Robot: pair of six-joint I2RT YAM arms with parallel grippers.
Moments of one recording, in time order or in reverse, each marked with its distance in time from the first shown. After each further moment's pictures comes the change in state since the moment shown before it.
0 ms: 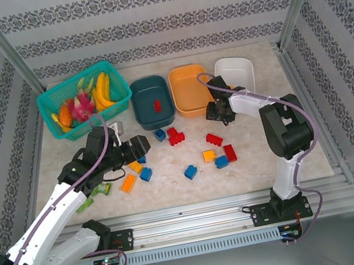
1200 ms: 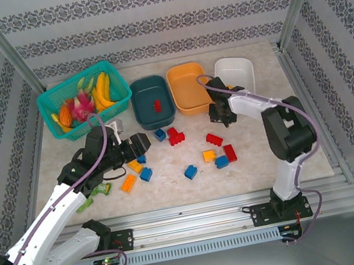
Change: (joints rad) left arm -0.009 -0.001 0.000 0.034 0.002 -0.019; right arm 0.047 -0.094 -0.018 -0.127 0.076 0.031
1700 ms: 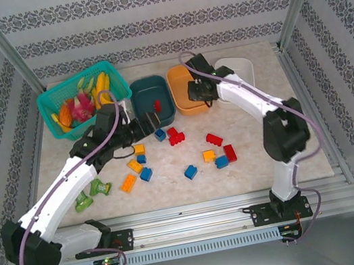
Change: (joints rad) left arm 0.033 0.284 0.217 0.100 0.020 -0.003; right arm 0.079 0.158 0.491 -0.121 -0.026 -0.035
